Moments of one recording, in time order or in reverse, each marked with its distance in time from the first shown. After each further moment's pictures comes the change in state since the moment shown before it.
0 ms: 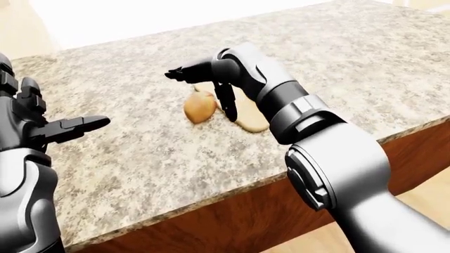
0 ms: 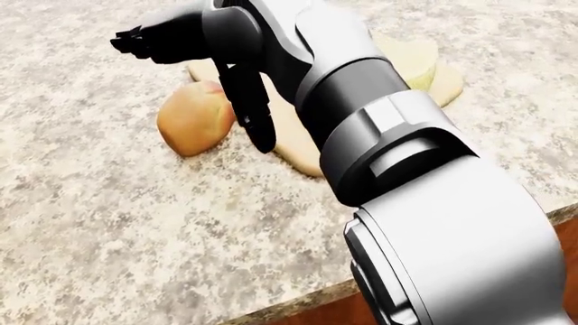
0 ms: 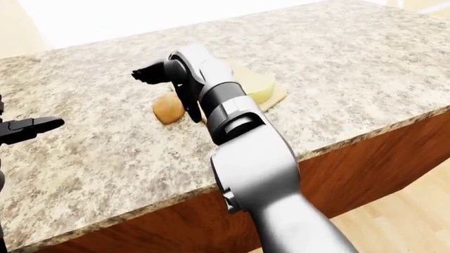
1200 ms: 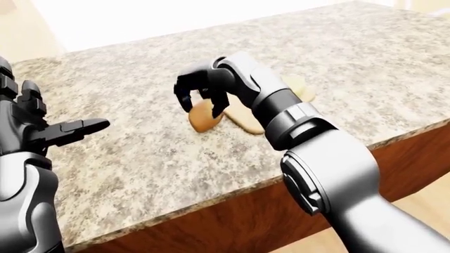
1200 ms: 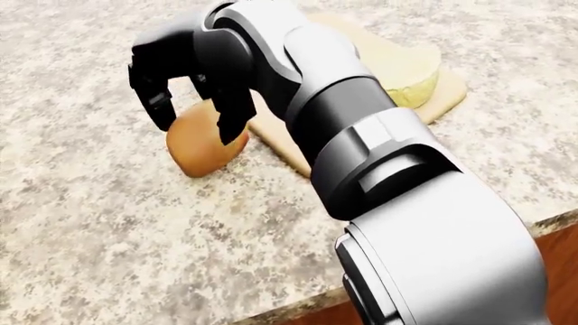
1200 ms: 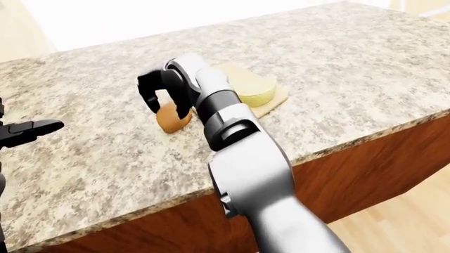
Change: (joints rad) left arm 0.021 -0.014 0.009 -0.007 -0.008 -0.017 -0.003; right arm 0.042 0.030 -0.001 -0.029 -0.032 -0.006 -0.028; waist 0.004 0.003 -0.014
